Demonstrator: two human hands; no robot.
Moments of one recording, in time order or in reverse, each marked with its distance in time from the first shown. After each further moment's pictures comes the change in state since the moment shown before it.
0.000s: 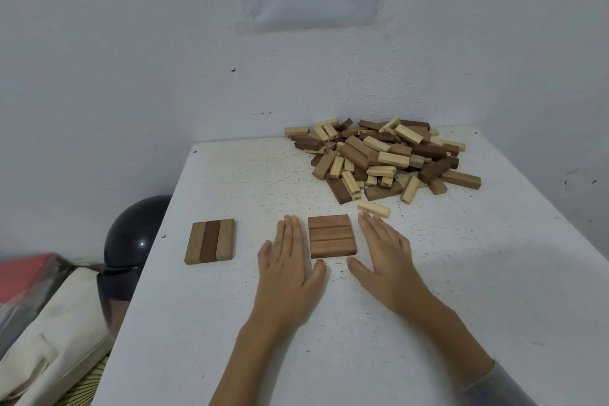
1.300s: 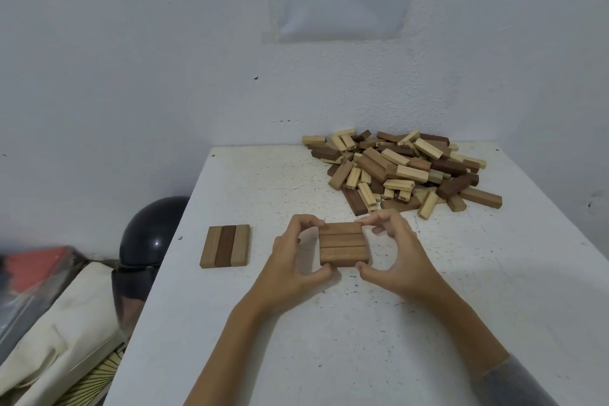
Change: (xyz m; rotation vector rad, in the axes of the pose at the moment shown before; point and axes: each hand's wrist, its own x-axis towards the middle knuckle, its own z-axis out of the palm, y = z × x) left_hand 0.017 -0.016 -0.035 -0.655 -0.037 0.082; right_hand 0.020 -0.001 -0.022 0.484 0.055 -0.073
